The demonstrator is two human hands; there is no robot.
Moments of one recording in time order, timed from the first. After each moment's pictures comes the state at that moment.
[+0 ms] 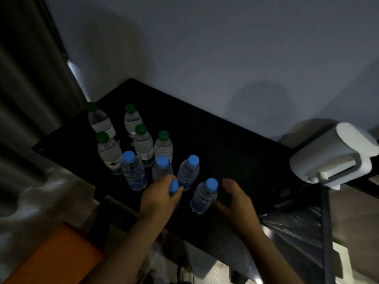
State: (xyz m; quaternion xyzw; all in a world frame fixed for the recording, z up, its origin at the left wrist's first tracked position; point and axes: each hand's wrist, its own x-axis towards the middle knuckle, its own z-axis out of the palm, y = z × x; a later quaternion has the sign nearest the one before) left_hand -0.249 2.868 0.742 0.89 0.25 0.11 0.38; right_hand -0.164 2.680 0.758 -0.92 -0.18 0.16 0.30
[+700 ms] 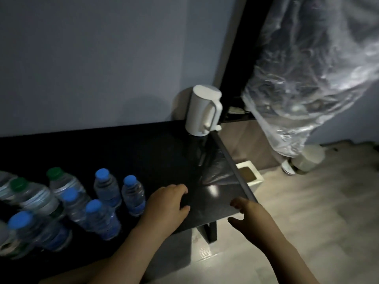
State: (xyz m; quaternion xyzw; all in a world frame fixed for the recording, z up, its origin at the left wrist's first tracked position) left_hand -0.257 2.744 0.823 0.94 -0.22 -0.08 0.26; right_hand -0.330 2.534 0.817 -0.97 0.15 0.10 0.18
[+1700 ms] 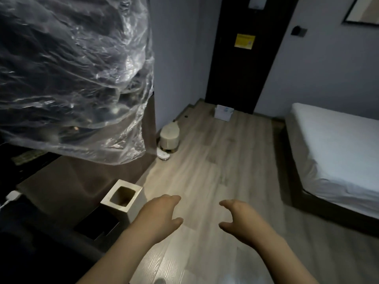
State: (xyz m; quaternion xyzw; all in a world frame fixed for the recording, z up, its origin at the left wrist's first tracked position) left_hand -0.343 2.287 0.845 0.75 -0.61 -0.21 0.10; right_hand -0.543 2.195 0.841 -0.84 0.50 0.07 0.21
